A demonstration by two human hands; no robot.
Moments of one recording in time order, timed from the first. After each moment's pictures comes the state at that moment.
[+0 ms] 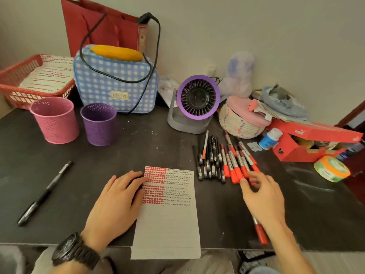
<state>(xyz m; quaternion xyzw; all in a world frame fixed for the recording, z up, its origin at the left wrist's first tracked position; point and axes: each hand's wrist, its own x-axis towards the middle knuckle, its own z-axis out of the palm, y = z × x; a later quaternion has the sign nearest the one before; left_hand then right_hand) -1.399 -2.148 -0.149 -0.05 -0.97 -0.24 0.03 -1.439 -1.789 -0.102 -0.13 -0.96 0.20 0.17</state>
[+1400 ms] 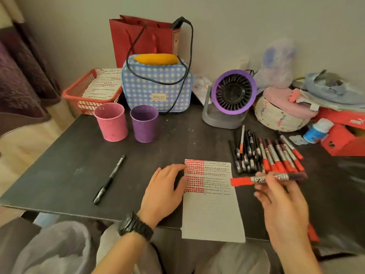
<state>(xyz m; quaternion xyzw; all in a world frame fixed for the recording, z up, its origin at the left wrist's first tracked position) -1.403 -2.149 -0.140 -0.04 -0.95 -0.32 0.06 -1.374 -1.900 -0.078 -0.10 -0.58 0.80 0.15</state>
